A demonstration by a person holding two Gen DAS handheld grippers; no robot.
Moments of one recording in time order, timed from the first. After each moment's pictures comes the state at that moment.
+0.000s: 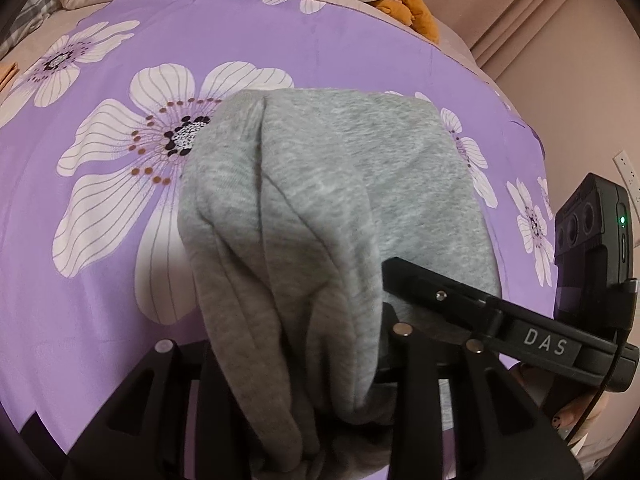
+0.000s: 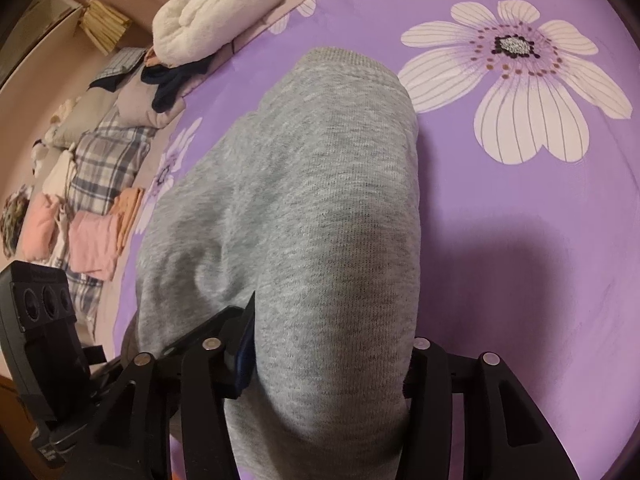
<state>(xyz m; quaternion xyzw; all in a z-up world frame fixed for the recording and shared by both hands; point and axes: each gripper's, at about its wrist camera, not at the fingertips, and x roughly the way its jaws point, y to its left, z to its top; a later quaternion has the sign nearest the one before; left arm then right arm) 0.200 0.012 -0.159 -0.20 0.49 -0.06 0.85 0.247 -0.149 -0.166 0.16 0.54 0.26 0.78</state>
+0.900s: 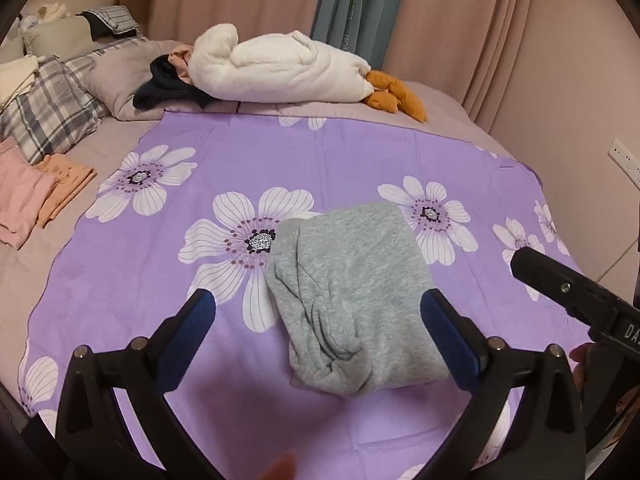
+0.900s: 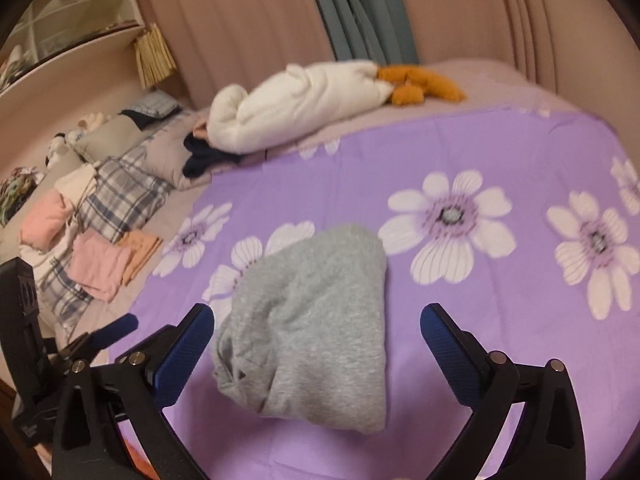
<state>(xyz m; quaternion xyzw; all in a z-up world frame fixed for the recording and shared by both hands) 0.101 0.016 -0.036 -0.11 0.36 0.01 0.93 0.154 -0.183 -0.029 0.08 0.35 0.21 0.91</state>
